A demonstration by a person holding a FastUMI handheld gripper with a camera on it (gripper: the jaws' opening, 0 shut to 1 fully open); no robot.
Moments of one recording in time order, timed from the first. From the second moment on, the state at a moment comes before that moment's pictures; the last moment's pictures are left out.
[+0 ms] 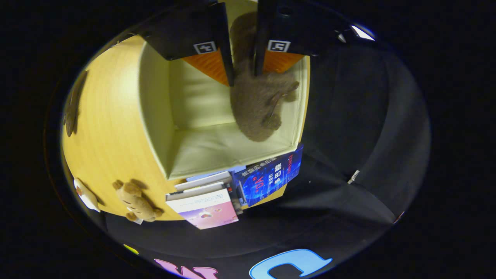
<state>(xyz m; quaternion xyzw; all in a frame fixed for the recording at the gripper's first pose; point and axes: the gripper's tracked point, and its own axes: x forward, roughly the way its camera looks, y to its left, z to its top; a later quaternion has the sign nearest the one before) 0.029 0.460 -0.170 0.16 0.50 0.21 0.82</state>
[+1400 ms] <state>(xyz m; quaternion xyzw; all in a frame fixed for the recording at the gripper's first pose) 0.030 0.039 -0.142 0.02 0.31 0.16 0.94</state>
